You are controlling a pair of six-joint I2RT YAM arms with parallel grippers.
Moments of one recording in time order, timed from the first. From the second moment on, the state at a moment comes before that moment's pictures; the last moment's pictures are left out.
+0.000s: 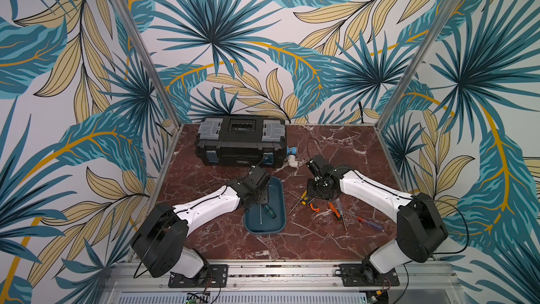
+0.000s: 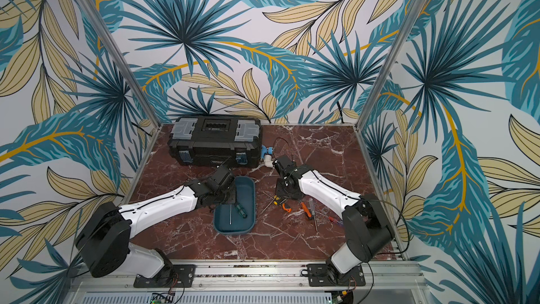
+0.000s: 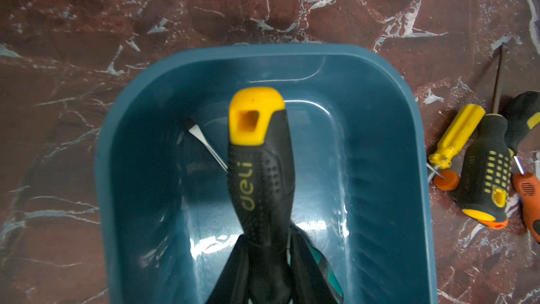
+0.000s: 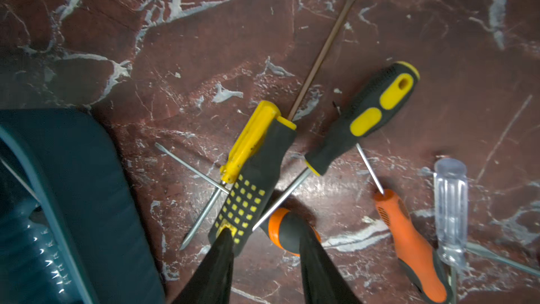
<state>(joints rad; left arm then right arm) -0.70 1.48 0.91 -0.50 -0.11 -0.71 0.55 1.59 1.11 -0.78 0.06 0.73</state>
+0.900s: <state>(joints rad) -0.70 1.12 0.93 -0.45 -0.14 -0.65 0.55 1.77 1.17 -0.77 0.04 0.77</state>
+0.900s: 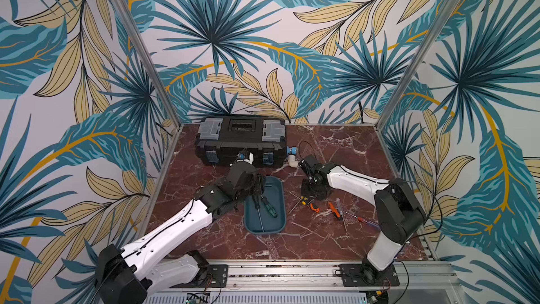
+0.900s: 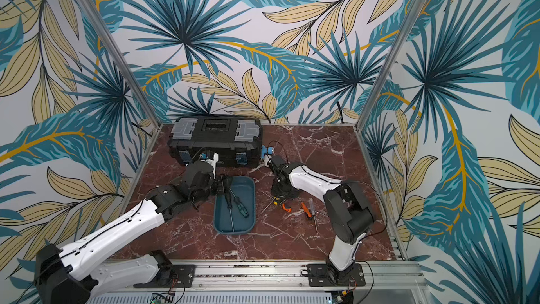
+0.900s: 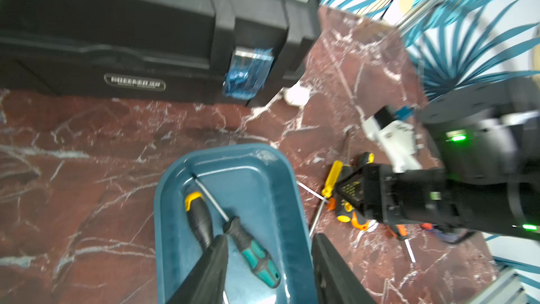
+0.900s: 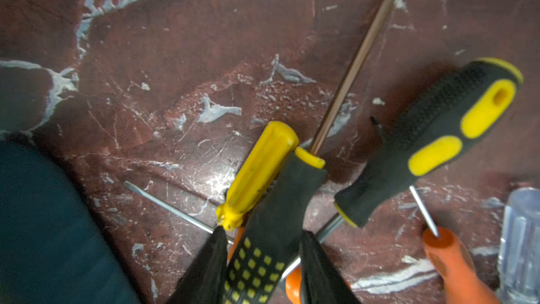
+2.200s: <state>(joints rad) -0.63 1.30 0.85 0.19 0.27 -0.81 0.63 1.27 0.95 -0.24 -0.26 0.64</state>
